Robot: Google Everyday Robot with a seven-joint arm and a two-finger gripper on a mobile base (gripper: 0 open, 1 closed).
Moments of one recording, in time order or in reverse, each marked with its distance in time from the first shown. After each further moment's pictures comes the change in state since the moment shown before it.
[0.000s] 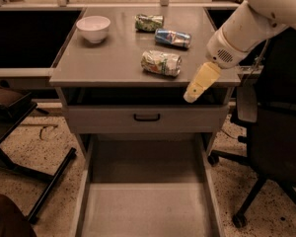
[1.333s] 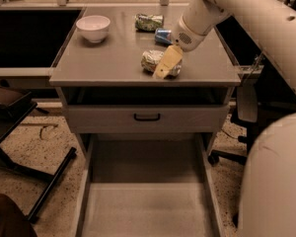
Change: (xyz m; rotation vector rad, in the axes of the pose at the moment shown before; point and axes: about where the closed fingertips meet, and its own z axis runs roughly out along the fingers) arm -0.082 -0.044 0.065 -0.074 -0.025 0.016
